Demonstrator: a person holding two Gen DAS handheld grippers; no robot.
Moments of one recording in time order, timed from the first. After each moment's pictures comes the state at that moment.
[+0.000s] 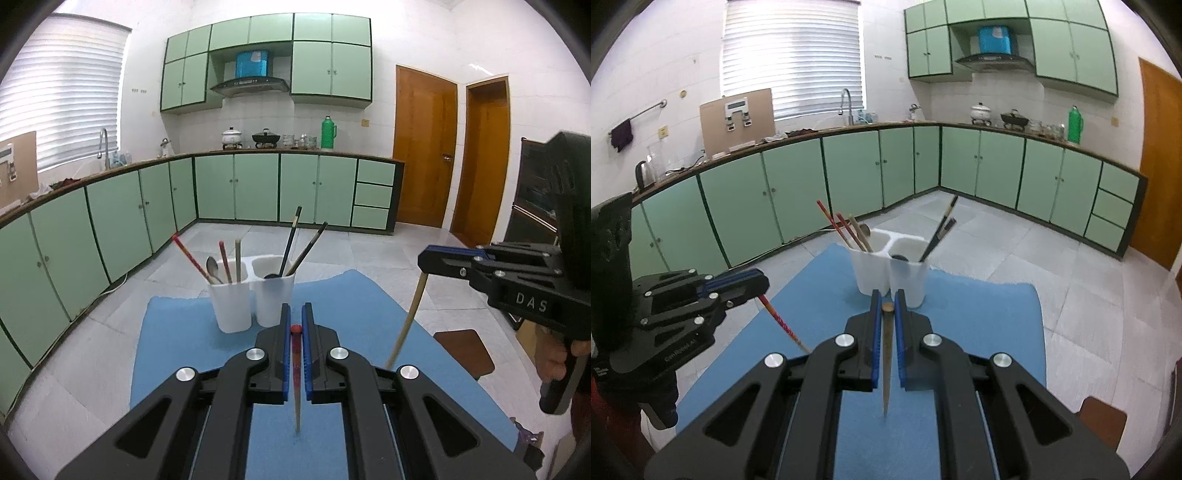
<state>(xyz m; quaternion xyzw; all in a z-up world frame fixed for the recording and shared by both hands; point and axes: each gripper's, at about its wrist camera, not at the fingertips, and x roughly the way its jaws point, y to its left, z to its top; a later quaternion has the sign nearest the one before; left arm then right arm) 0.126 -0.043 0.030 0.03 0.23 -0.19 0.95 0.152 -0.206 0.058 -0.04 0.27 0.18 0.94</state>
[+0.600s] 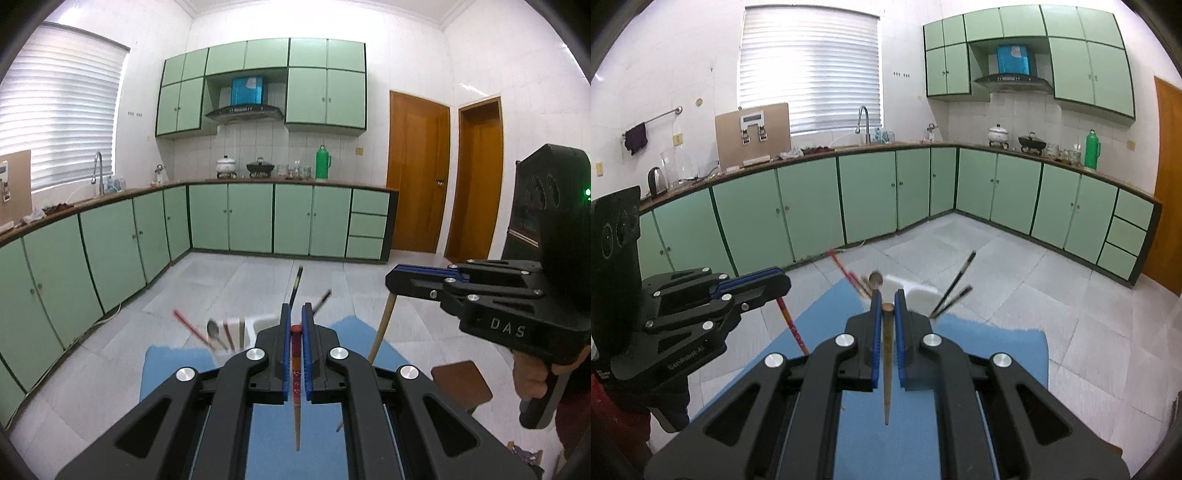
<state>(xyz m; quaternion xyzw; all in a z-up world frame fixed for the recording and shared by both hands) 0.171 -0.041 0.083 0.02 0.18 -0.21 0.96 0.195 -0.192 0.106 -0.04 0.24 0.21 0.95</state>
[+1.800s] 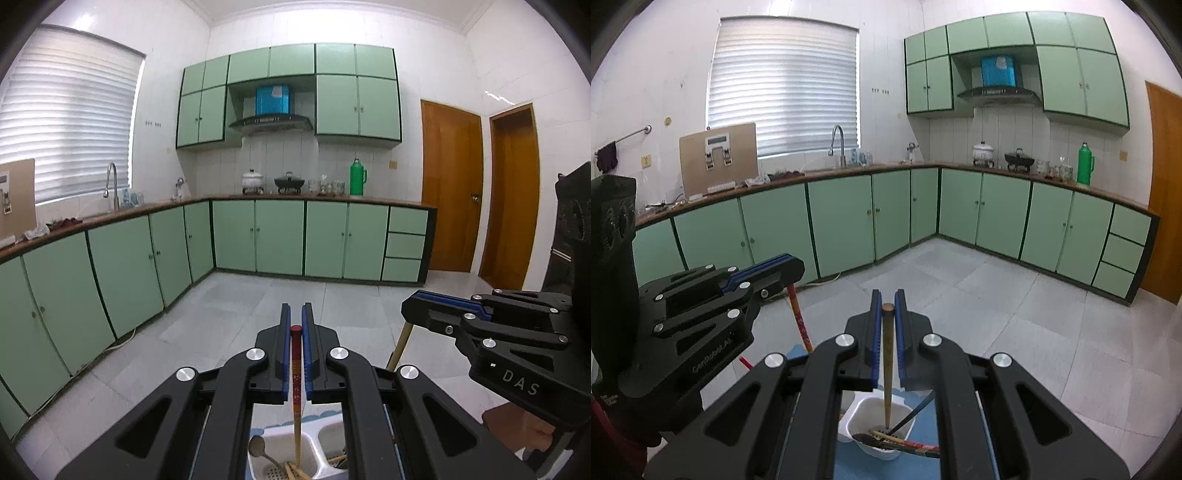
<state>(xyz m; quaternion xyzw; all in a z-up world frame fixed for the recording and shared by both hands) 0.355 -0.039 0.078 0.02 0.16 -0.15 0.98 0.381 -0.176 0.103 -0.03 0.21 0.17 0.96</state>
